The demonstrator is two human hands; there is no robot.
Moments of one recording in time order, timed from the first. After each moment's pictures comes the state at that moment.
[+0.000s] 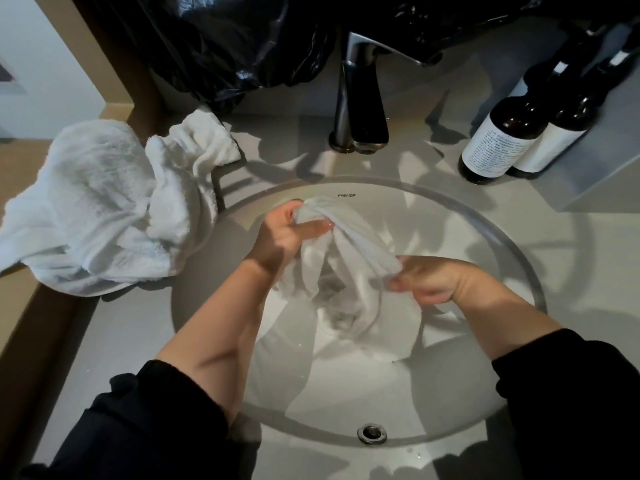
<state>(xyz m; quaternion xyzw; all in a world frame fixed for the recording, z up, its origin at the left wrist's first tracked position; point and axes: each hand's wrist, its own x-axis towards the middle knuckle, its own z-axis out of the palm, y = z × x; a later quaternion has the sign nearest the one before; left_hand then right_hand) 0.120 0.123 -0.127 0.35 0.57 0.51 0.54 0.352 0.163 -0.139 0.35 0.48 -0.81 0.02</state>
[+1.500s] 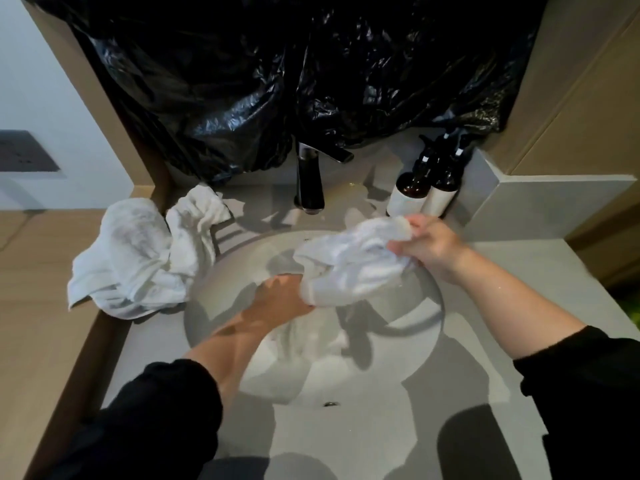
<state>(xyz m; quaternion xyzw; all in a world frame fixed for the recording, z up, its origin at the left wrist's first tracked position) 0.158 0.086 -0.096 0.67 0.71 0.05 0.23 0.394 0.140 0.015 0.54 0.57 -0.55 -0.31</state>
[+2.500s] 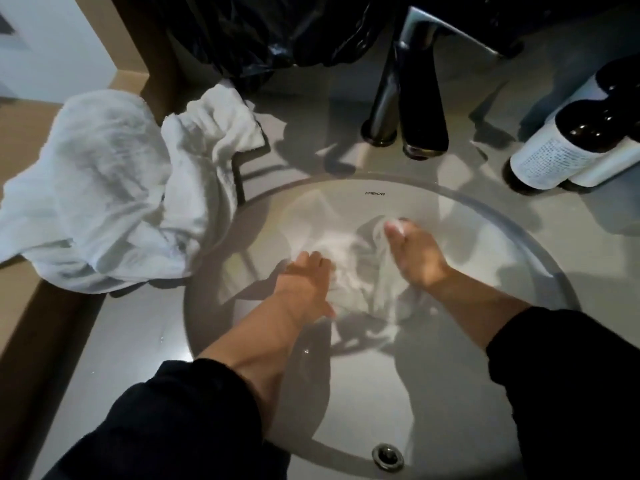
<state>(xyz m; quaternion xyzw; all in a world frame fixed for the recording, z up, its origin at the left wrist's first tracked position) 0.126 0.103 -0.201 0.72 0.66 -0.10 0.18 0.307 0.194 -0.183 0.58 0.76 -0.27 -0.12</state>
